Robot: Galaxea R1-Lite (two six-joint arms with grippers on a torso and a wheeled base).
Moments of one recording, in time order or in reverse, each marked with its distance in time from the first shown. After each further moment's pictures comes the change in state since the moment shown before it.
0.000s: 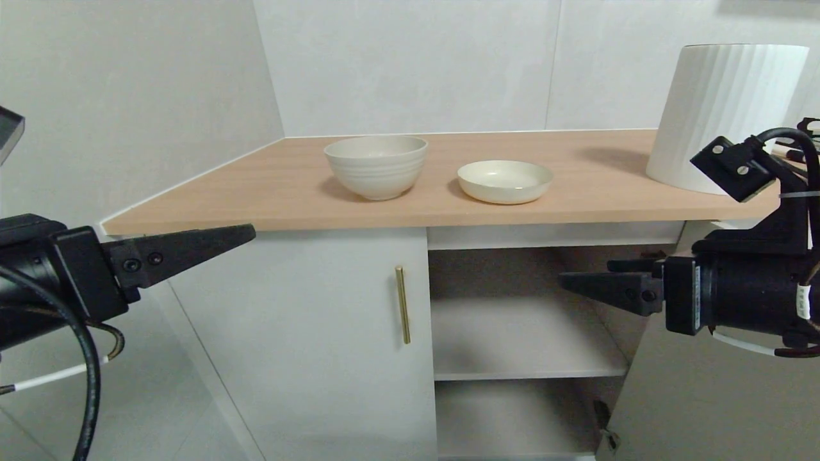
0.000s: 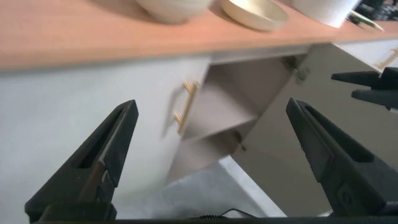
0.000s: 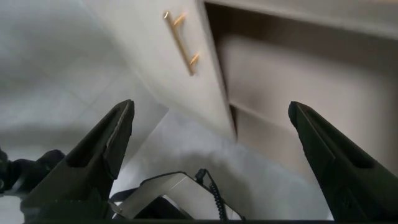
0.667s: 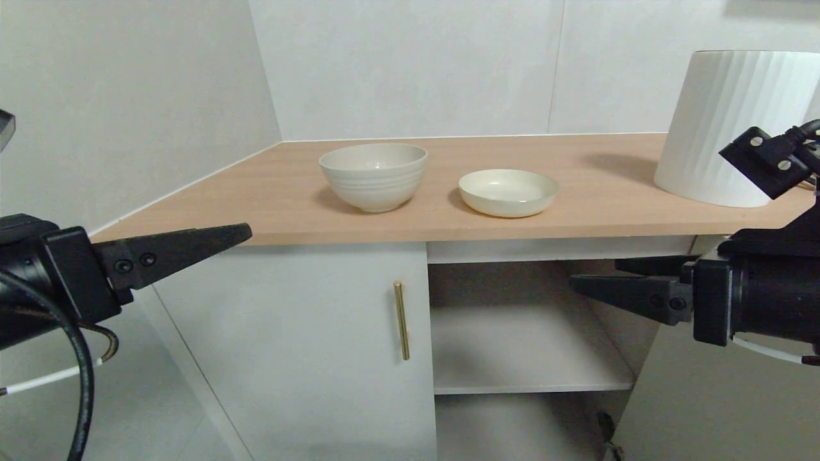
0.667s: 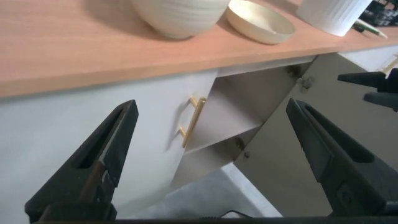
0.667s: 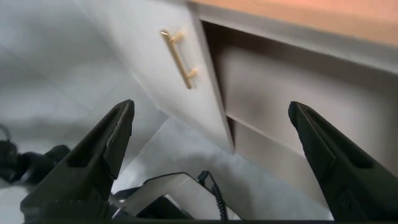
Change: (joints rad) left arm 0.000 -0.010 0.002 -0.001 -0.006 -0.001; right arm 0.015 -0.050 0.014 0.002 0.027 -0.014
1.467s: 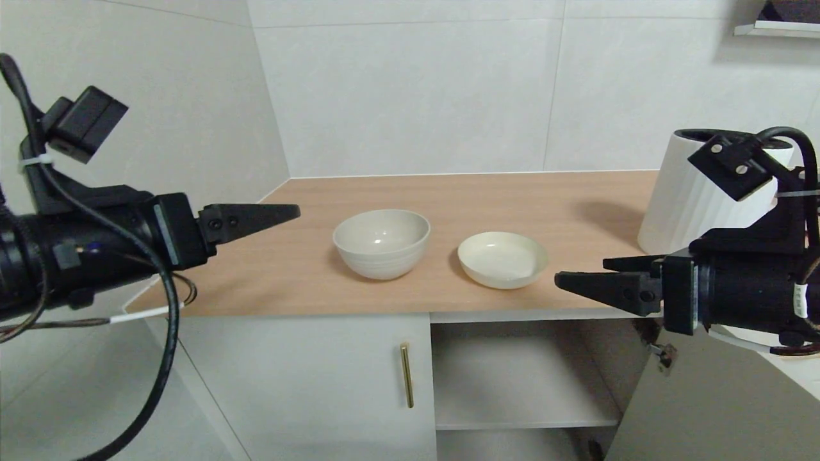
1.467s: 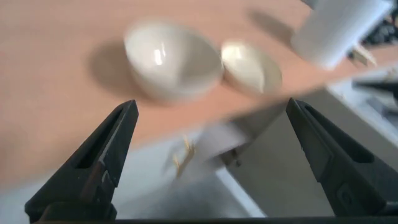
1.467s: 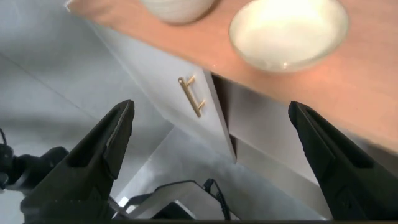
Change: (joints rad) left arm 0.000 0.209 -0.131 -0.004 0.009 -0.008; right arm -0.025 0.061 -0.010 -0.029 0.002 0.000
